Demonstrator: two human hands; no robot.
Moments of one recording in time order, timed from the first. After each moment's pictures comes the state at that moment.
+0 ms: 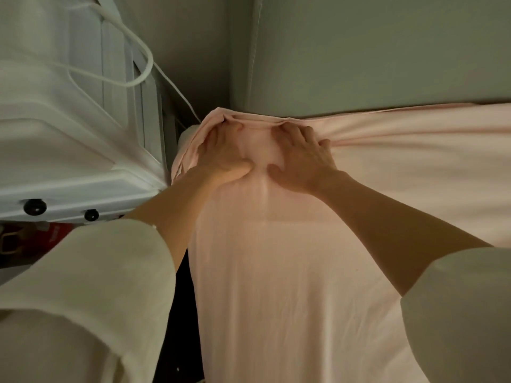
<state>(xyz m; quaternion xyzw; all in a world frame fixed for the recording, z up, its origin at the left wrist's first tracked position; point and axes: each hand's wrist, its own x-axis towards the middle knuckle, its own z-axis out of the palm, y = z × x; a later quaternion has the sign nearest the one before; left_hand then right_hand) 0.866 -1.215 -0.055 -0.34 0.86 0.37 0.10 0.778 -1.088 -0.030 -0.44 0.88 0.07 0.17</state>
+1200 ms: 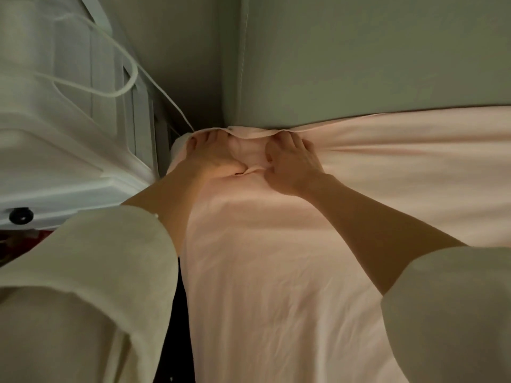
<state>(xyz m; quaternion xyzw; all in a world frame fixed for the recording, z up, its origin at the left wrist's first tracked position) 0.854 -1.239 -0.073 -0.31 0.90 0.26 0.15 0.776 -1.092 -0.029 -0.43 0.88 0.04 0.20</state>
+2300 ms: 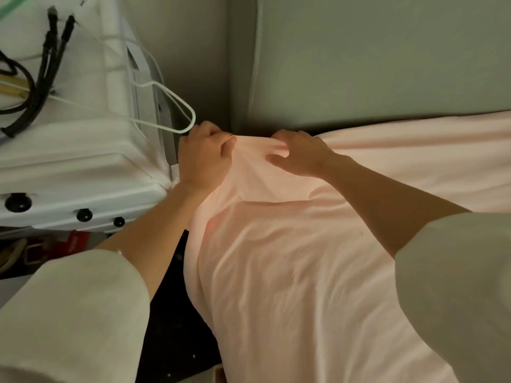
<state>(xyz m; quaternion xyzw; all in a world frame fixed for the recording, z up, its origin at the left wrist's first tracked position) 0.910 -1.229 0.020 -0.26 0.93 0.22 -0.15 0.776 -1.091 0.057 -0.40 0.88 -0.03 0.27</state>
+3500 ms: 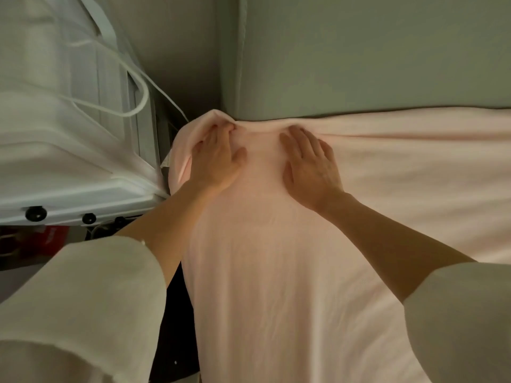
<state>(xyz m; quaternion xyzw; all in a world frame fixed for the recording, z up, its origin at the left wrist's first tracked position) 0.868 -1.210 -0.061 -0.31 0.89 0.34 -0.02 0.776 -1.050 -0.022 -0.45 0.89 0.00 0.06</state>
